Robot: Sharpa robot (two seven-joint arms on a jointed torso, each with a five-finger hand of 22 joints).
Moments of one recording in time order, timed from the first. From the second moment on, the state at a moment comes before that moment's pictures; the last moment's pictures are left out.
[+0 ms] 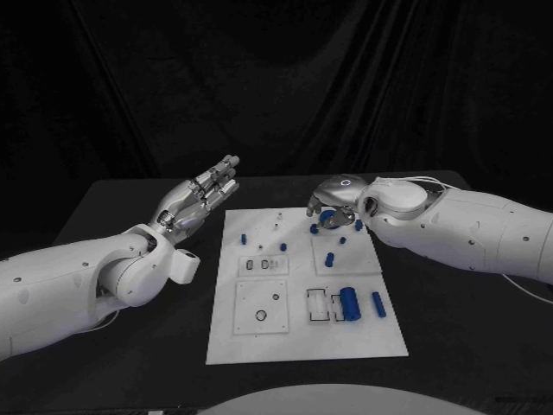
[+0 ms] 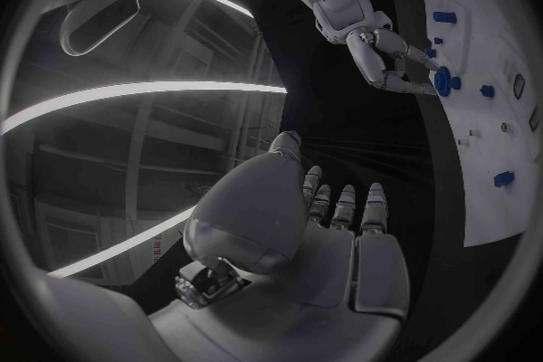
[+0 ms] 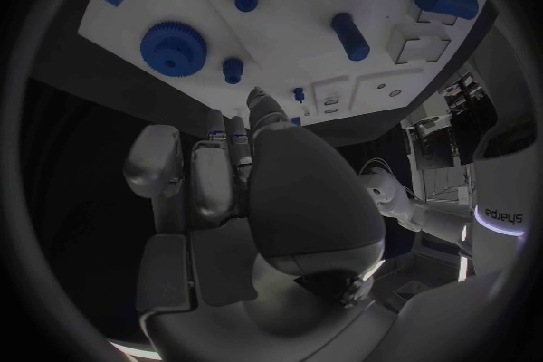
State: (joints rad) left arm 1.17 -0.89 -0.21 1.51 -0.16 -0.10 0.68; left_hand 1.49 0.25 -0.20 0.28 0.55 0.25 -0.02 0.02 0.03 0.00 -0.07 0.00 0.00 0.00 0.05 0.00 0.00 0.13 0.00 0.13 0.00 0.00; right arm 1.24 -0.57 -0.21 1.15 -1.75 -0.23 0.04; right_hand 1.52 -0.08 -0.01 0.23 0.32 0.93 0.04 0.08 0.13 0.95 0.06 0.26 0.09 1.46 -0.05 1.34 1.08 0.12 1.33 0.06 1.26 1.05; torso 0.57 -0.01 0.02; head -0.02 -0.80
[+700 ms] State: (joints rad) left arm 1.17 -0.88 -0.21 1.50 -0.17 -0.08 0.68; left_hand 1.51 0.25 -0.19 0.28 0.57 0.27 0.00 0.03 0.03 0.00 -0.05 0.00 0.00 0.00 0.05 0.00 0.00 0.15 0.00 0.14 0.00 0.00; right arm 1.21 -0.51 -0.21 1.05 -1.76 -0.23 0.05; right_hand 1.54 -0.13 0.17 0.21 0.44 0.93 0.04 0.07 0.14 0.90 0.06 0.26 0.10 1.45 -0.05 1.31 1.02 0.12 1.27 0.06 1.23 1.03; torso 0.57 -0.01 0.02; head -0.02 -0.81
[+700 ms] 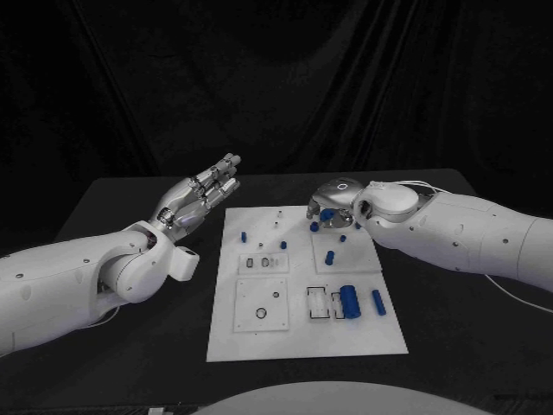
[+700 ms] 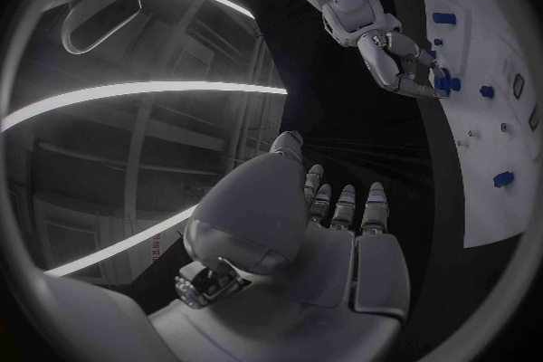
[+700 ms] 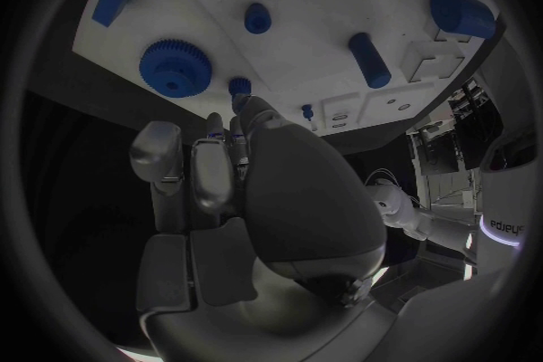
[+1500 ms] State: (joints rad) left arm 1.17 -0.88 -0.21 1.49 -0.17 -0.05 0.68; left_hand 1.52 0.24 -0.19 0.28 0.57 0.32 0.01 0.04 0.04 0.00 -0.04 0.00 0.00 0.00 0.05 0.00 0.00 0.15 0.00 0.15 0.00 0.00; right arm 1.18 -0.46 -0.21 0.97 -1.76 -0.23 0.08; right_hand 1.52 -0.15 0.27 0.20 0.40 0.98 0.04 0.09 0.18 0.92 0.05 0.30 0.12 1.44 -0.05 1.30 1.01 0.12 1.26 0.06 1.22 1.05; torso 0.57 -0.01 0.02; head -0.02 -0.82
